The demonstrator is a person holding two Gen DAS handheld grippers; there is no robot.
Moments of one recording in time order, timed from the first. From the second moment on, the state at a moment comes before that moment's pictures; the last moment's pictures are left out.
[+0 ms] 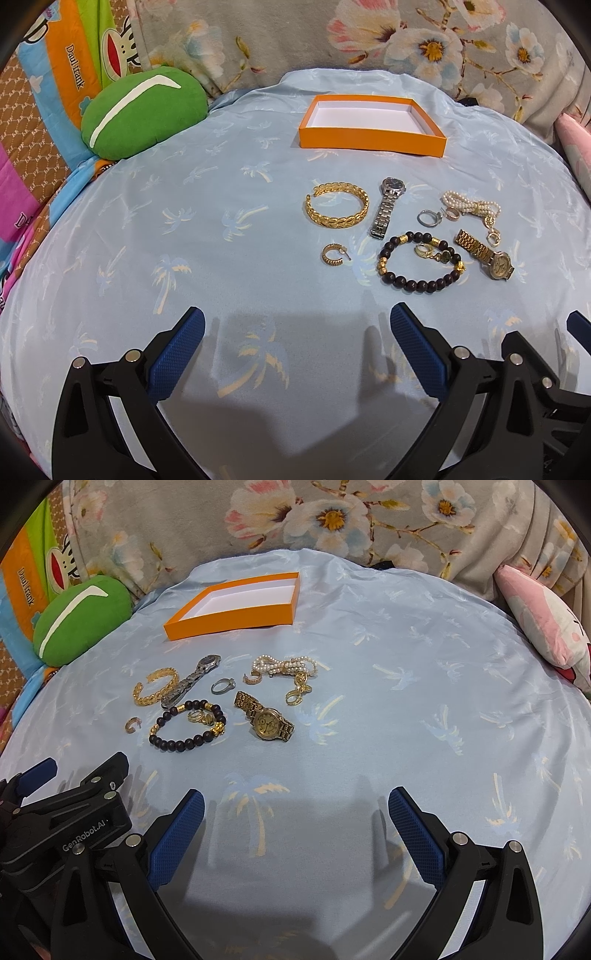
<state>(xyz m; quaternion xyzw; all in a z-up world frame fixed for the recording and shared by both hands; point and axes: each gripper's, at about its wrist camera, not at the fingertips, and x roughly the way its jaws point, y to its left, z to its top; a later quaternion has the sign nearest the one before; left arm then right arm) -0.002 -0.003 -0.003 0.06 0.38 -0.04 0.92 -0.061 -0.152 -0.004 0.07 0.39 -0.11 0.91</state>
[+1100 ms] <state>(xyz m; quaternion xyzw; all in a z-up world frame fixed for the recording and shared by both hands) 0.023 0.022 -0.010 0.02 0.43 -0.11 0.90 0.010 -0.177 -0.004 0.06 0.42 0.01 0.91</state>
